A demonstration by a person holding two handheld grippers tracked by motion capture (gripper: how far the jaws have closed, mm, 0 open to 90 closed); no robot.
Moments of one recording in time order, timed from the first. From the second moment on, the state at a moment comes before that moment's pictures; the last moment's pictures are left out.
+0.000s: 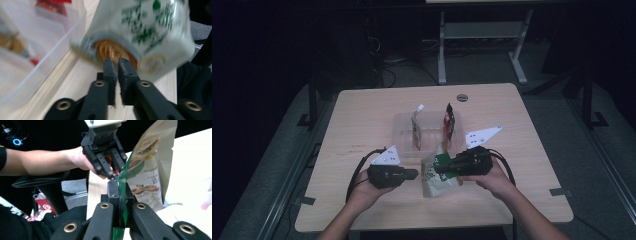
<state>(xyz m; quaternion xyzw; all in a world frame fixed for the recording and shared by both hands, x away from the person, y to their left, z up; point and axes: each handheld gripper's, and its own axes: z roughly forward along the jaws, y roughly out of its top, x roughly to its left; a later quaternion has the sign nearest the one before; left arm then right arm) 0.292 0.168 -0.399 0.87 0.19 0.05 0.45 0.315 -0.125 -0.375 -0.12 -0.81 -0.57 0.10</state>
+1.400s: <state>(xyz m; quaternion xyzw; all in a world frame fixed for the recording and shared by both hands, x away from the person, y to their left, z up) 0.286 0.193 -0.438 0.90 0.20 0.03 0.38 0.394 -0.138 -0.328 -0.16 -0.79 -0.59 0.01</state>
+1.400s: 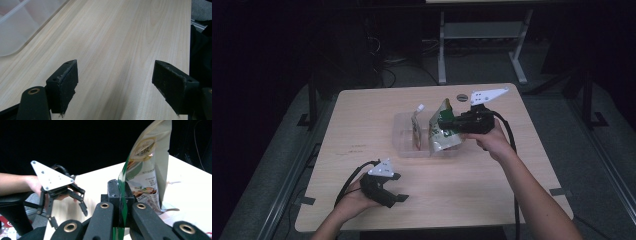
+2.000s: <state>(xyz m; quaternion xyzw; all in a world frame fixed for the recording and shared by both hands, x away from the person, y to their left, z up) 0.286 0.192 -0.440 0.90 0.20 0.02 0.37 0.422 -0.135 -0.341 -0.19 -0.79 -0.58 0.02</state>
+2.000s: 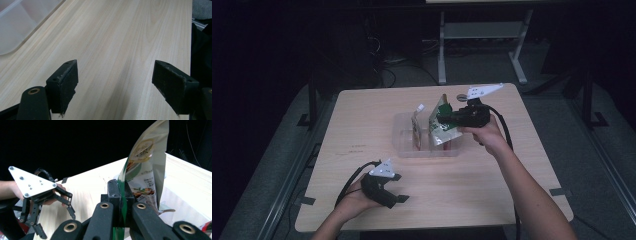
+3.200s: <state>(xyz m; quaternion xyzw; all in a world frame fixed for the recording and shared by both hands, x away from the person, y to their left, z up) 0.287 0.192 -0.442 0.91 0.20 0.01 0.37 0.438 -0.126 -0.366 -0.24 -0.80 -0.55 -0.01</state>
